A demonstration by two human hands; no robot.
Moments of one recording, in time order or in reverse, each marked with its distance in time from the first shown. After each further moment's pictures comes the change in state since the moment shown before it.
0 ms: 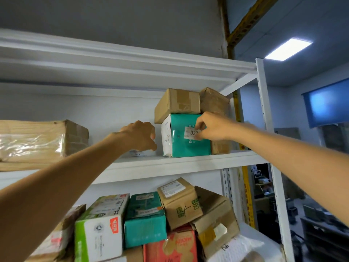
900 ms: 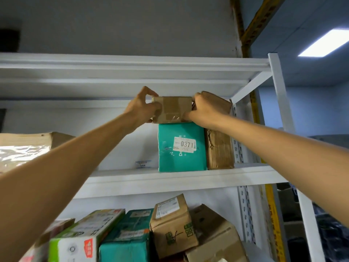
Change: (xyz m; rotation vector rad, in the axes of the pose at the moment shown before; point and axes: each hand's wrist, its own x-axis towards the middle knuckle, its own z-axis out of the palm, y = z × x) left_hand 0.078 0.057 -0.024 -0.882 0.461 -0.047; right_hand 0.069 0.050 -0.014 0.375 0.287 -0.105
